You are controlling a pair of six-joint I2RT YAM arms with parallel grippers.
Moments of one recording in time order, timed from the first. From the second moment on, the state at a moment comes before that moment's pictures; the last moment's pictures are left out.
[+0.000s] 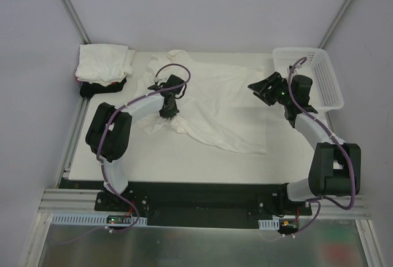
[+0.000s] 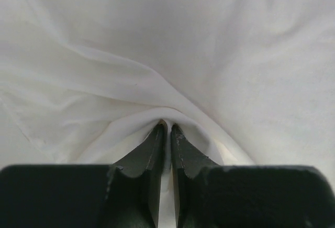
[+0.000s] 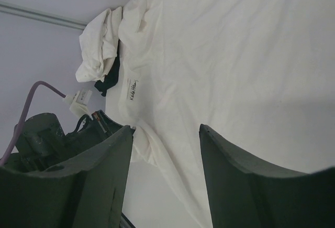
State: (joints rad) left arm -0.49 1.85 1.30 -0.64 -0.32 -0.72; right arm 0.01 1.43 0.87 0.18 -0.56 0.85
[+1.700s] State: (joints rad) left arm -0.34 1.89 1.62 -0.58 -0.24 -0.56; right arm 0.14 0.90 0.55 -0.41 -0.21 0.67
